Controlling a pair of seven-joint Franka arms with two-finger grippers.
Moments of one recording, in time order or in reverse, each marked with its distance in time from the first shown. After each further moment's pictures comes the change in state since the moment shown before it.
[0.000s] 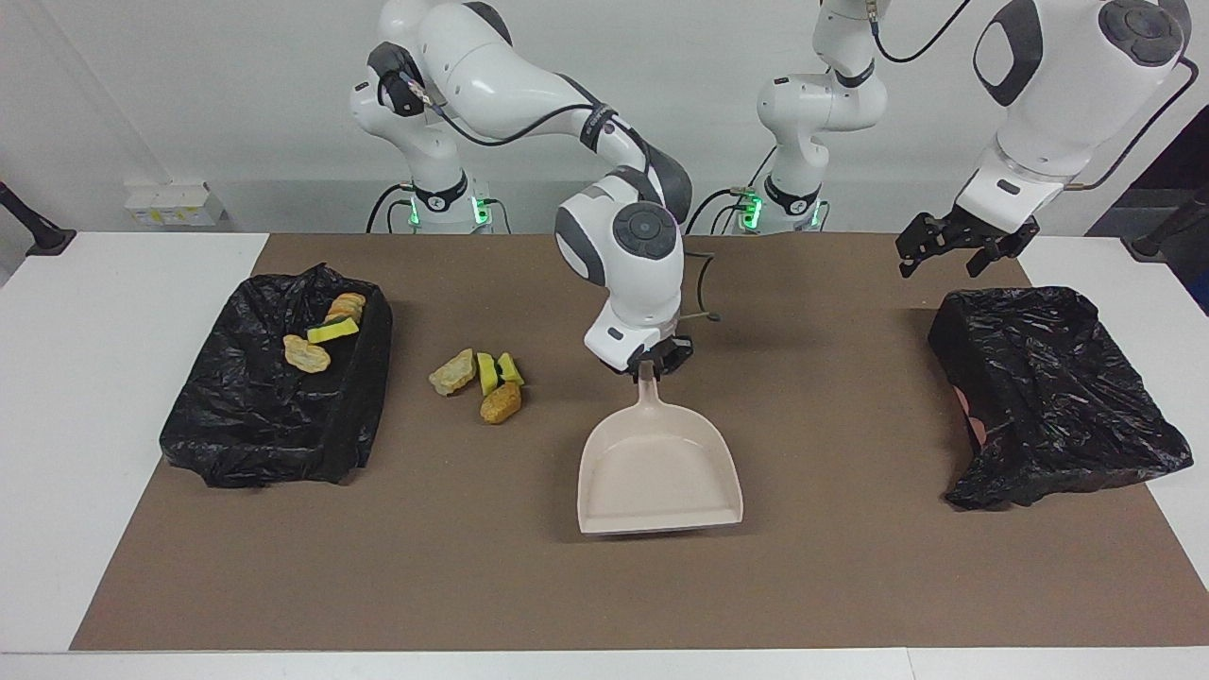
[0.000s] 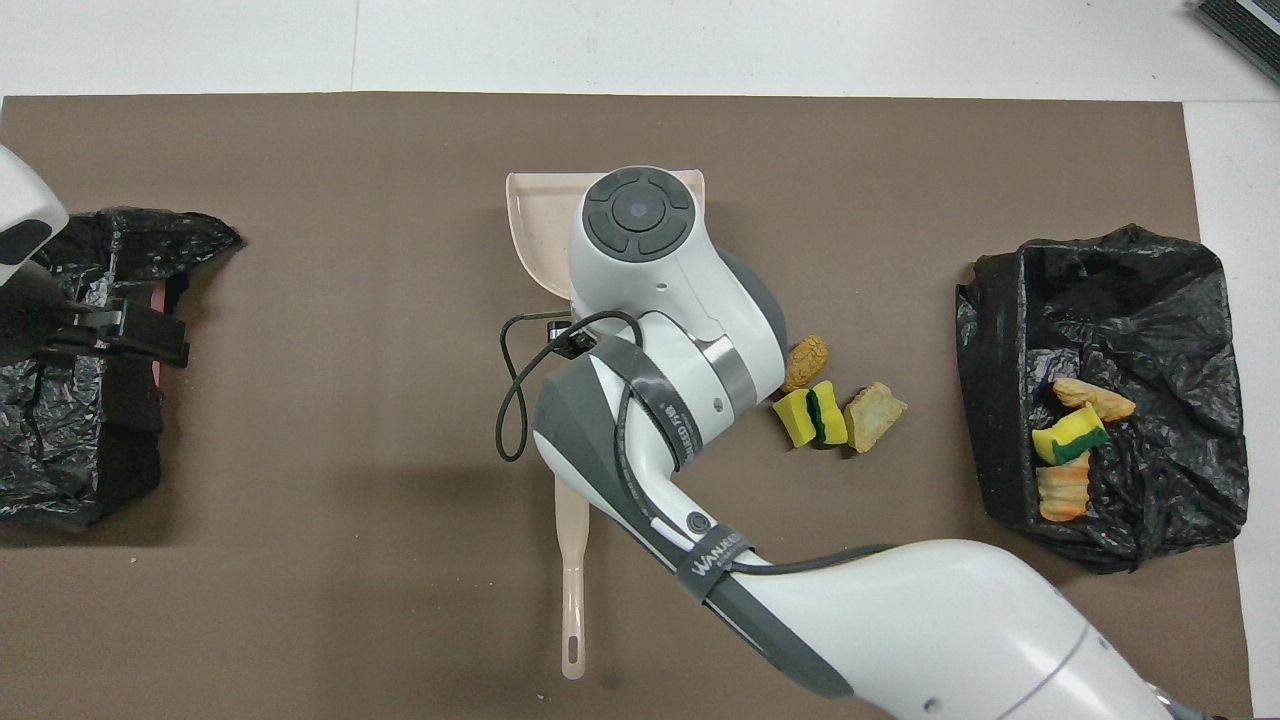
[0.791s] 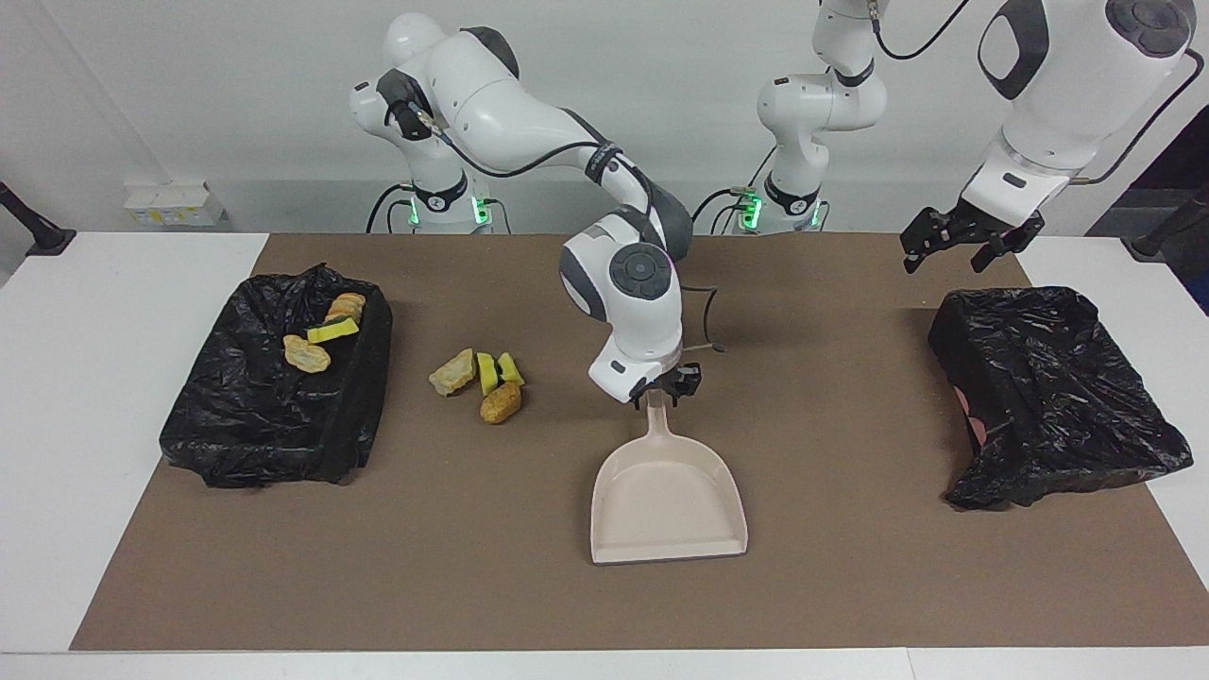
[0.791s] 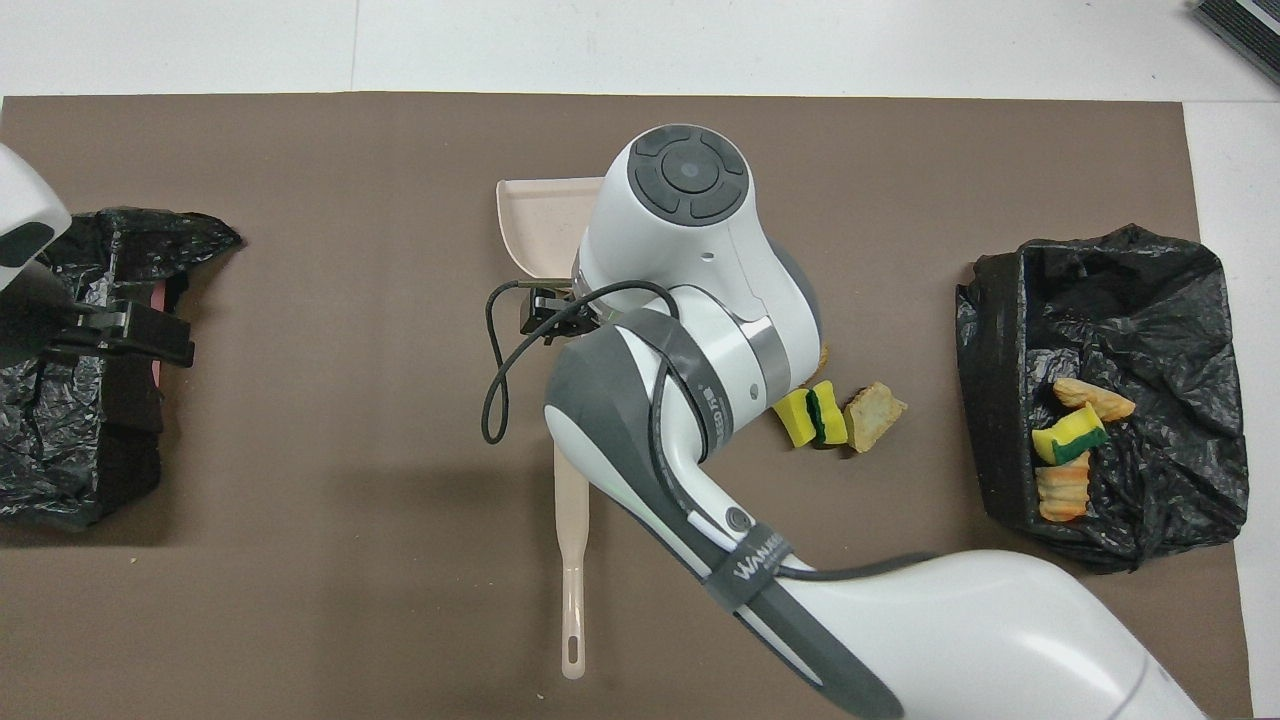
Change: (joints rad) left arm -0.015 0.000 -0.028 -0.003 -0.008 0.027 -0.004; right arm -0.030 -0.167 0.000 -0.022 0.135 -0.111 0.001
